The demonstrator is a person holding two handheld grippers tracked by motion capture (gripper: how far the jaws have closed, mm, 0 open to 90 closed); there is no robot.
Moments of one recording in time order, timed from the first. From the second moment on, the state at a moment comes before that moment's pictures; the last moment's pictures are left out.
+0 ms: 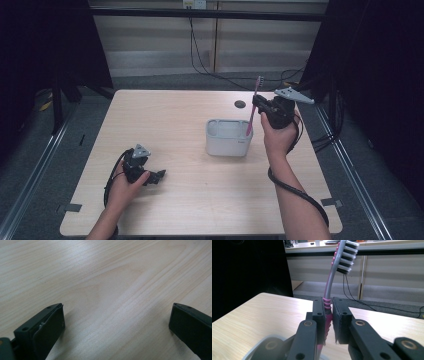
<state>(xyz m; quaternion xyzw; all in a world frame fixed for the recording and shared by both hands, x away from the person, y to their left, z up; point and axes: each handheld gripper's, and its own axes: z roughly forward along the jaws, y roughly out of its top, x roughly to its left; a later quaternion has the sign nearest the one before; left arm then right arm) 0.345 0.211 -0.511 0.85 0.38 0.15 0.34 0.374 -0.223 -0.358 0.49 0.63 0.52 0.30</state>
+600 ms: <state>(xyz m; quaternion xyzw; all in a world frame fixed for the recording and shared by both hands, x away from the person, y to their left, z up) 0.345 0.211 -0.511 0.85 0.38 0.15 0.34 0.381 -0.220 -0.373 0.49 0.63 0.51 0.30</state>
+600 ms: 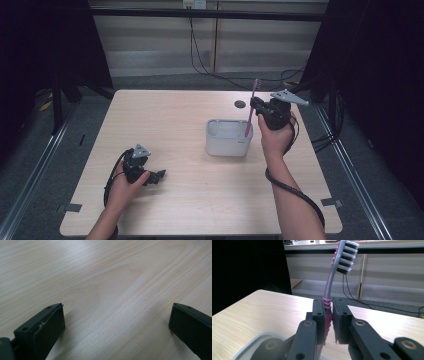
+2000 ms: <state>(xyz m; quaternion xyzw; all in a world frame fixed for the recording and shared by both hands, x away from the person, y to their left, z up) 0.345 0.211 -0.511 0.85 0.38 0.15 0.34 0.372 -0.223 -0.401 0.48 0.64 0.52 0.29</state>
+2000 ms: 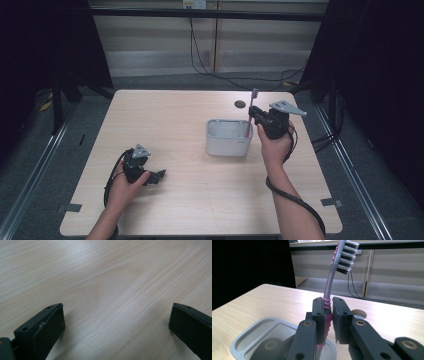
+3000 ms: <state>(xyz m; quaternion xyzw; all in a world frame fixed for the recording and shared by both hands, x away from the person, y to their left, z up) 0.345 0.211 -0.511 0.85 0.38 0.15 0.34 0.358 -0.223 -0.414 0.47 0.66 0.52 0.28</state>
